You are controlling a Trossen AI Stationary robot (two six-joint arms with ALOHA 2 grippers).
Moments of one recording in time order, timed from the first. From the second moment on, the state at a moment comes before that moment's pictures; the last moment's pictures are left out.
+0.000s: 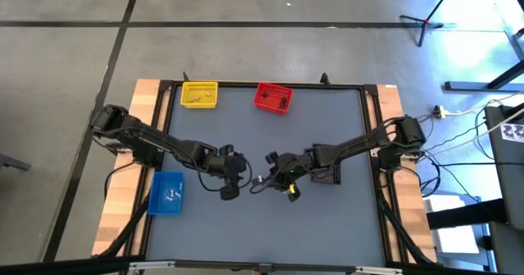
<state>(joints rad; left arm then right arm) -0.24 1.53 0.94 -0.40 -0.19 -0.42 0.18 1.78 0.99 0.07 -0.11 -0.50</state>
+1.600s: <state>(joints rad) -0.24 1.53 0.94 -0.35 -0.20 -0.42 0.18 1.95 0.99 0.18 0.04 -0.53</state>
